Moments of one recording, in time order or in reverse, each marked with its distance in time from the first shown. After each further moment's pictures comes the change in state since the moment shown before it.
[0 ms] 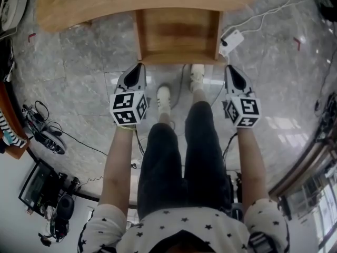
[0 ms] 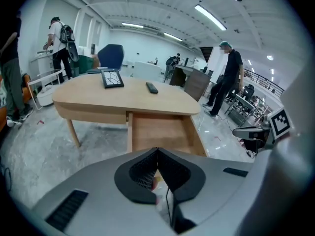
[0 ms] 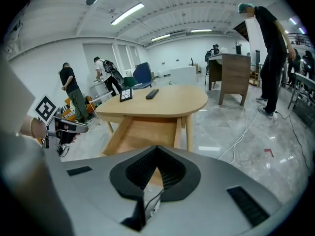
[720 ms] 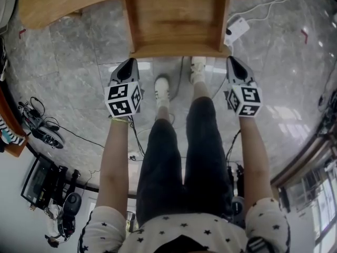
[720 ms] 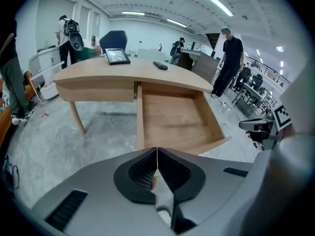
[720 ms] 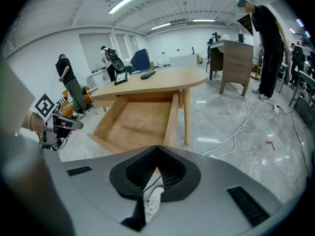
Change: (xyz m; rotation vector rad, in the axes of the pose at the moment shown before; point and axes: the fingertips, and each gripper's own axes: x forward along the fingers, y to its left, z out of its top) left arm 0.048 0.038 -0.073 -0.003 0.140 0.068; right arm 0.052 -0.025 -0.068 -0.010 0.114 -0.004
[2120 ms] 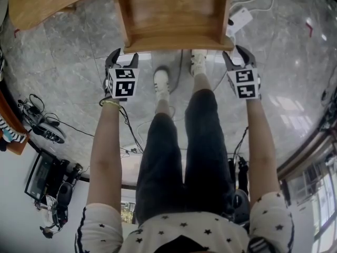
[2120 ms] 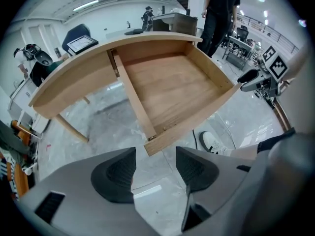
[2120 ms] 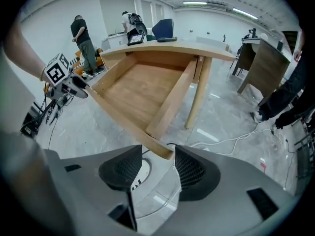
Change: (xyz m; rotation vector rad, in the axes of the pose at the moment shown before) left arm 0.056 0.031 -0.061 0.382 0.285 0.077; right arm 0.046 -0.024 -0.070 -0.310 0.291 0.032
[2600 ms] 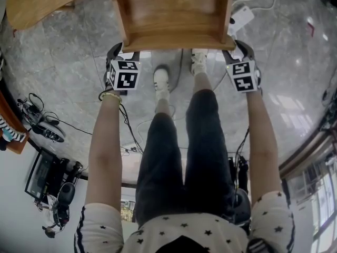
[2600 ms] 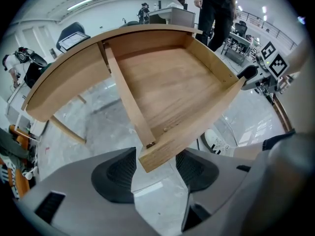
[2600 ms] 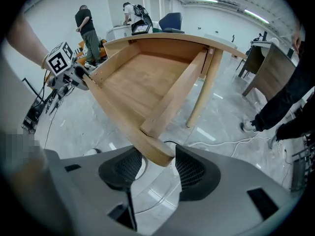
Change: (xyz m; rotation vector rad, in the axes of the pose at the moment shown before) left arm 0.024 -0.001 0.008 0.036 0.037 -0.003; right arm 0.026 -0.005 -0.002 -0.083 0.063 -0.004
